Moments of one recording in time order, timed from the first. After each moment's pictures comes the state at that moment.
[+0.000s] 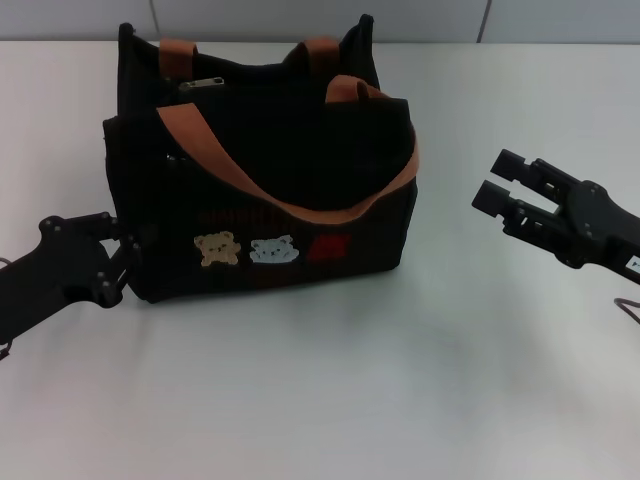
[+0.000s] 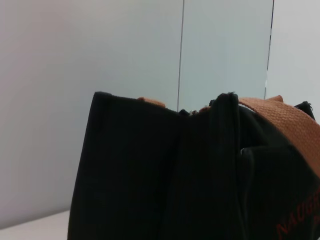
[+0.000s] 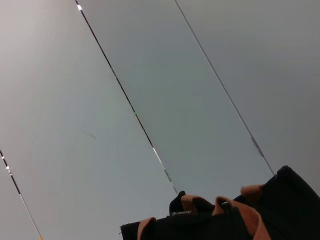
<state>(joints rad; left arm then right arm) -0.29 -2.07 0.48 0.41 1.80 1.53 -0.80 0.45 2.07 -0.40 -0.28 -1.86 -1.74 1.18</state>
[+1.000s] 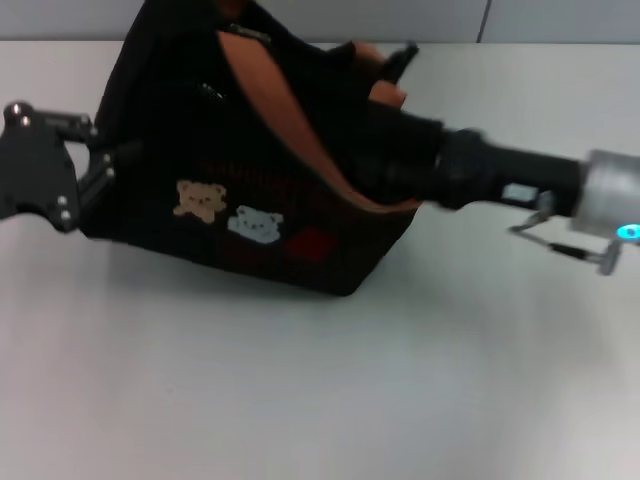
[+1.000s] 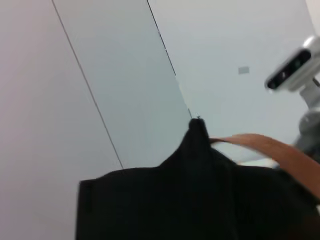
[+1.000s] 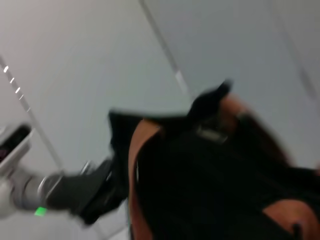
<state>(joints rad) -0.36 -2.04 0.55 0.83 1.82 1.74 -0.84 0.71 2.08 -0.61 -0.31 -1.88 -1.52 1.33</state>
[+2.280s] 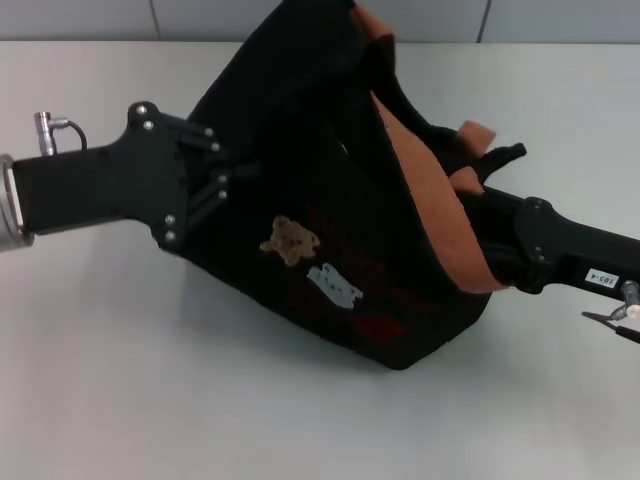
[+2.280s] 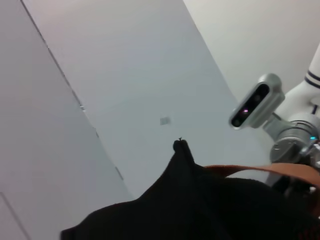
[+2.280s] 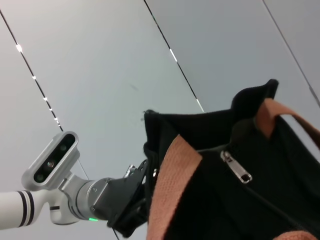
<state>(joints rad) -0.46 -2.07 0.70 0.75 1.79 1.80 -0.68 0.49 2.07 -0.68 -0.34 -1.77 -1.72 1.26</state>
